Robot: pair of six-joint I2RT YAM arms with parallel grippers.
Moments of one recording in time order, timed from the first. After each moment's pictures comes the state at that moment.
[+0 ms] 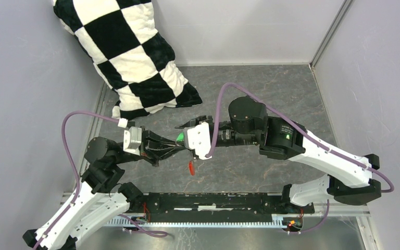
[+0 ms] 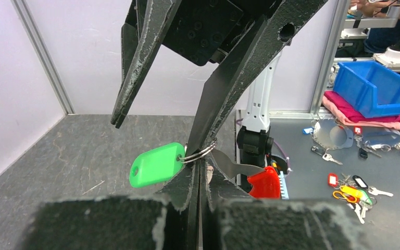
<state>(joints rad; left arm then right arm) -0.69 0.53 0.76 0.13 0.75 -0.18 1.27 1.32 1.68 -0.56 -0.26 -0.68</state>
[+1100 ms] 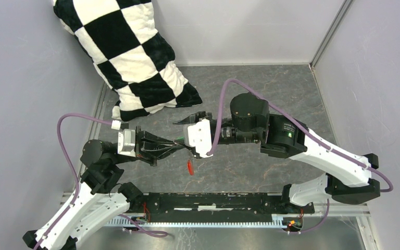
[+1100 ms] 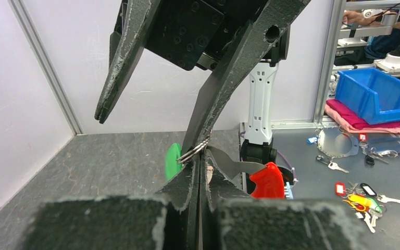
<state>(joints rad) -0.69 0.53 0.76 0.22 0.75 -0.19 1.27 1.35 1.75 -0.57 -0.26 -0.68</state>
